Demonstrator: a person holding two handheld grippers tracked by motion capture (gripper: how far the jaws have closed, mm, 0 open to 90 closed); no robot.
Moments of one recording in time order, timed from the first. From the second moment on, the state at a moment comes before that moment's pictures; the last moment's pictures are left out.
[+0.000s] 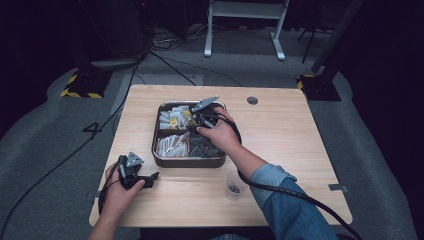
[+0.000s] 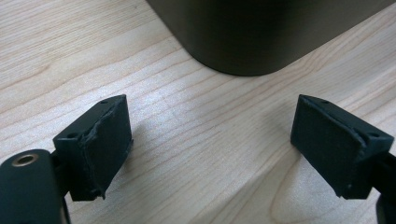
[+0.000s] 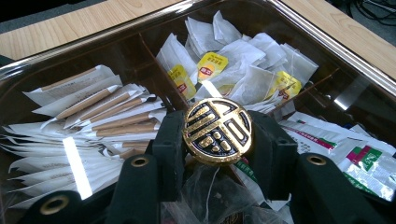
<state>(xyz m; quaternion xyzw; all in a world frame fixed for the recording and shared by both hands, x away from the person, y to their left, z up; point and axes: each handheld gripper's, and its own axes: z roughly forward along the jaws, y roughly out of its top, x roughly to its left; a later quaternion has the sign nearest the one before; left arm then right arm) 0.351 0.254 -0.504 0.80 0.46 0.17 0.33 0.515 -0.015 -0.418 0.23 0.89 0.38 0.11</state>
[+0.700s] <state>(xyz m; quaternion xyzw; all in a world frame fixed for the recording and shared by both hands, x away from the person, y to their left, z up) 0.351 0.255 -0.504 0.80 0.46 0.17 0.33 0.519 -0.007 -0.422 0.23 0.89 0.37 0.11</state>
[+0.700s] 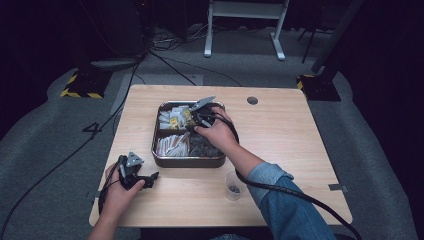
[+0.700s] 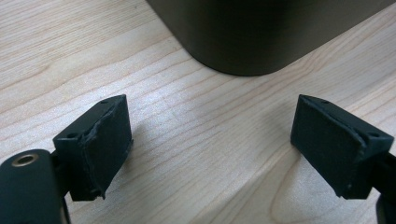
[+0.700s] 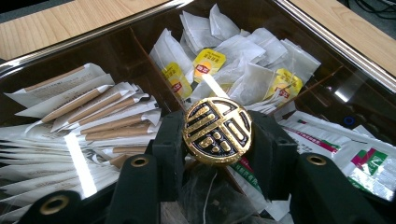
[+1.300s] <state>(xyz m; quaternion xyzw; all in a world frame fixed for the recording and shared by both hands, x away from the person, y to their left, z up) 0.351 0.255 -0.504 0.80 0.46 0.17 0.33 0.524 -0.004 -0.430 0.24 0.90 0.36 0.11</state>
